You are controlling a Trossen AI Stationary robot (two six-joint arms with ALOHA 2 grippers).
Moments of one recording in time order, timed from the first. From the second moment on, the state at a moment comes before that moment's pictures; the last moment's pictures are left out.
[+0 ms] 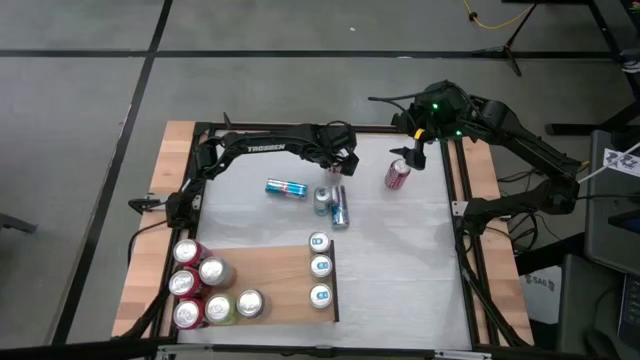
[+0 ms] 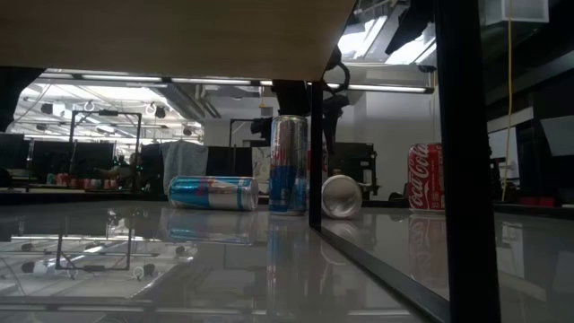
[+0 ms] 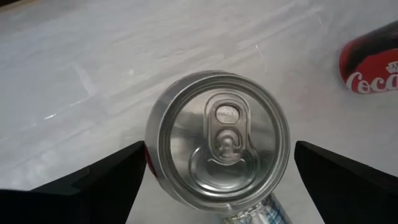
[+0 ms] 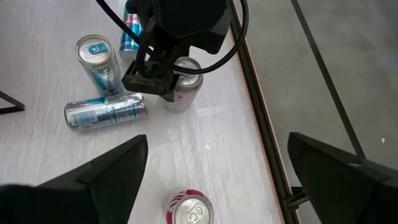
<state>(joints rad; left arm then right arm) 0.32 2.16 1.88 -0.86 -0.16 -0.81 -0.50 1.25 1.52 -1.07 -0.09 -0.39</state>
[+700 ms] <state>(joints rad) 0.34 2.11 1.95 -0.86 -0.13 -0.58 -0.50 1.25 1.52 -1.07 -0.09 -0.39</state>
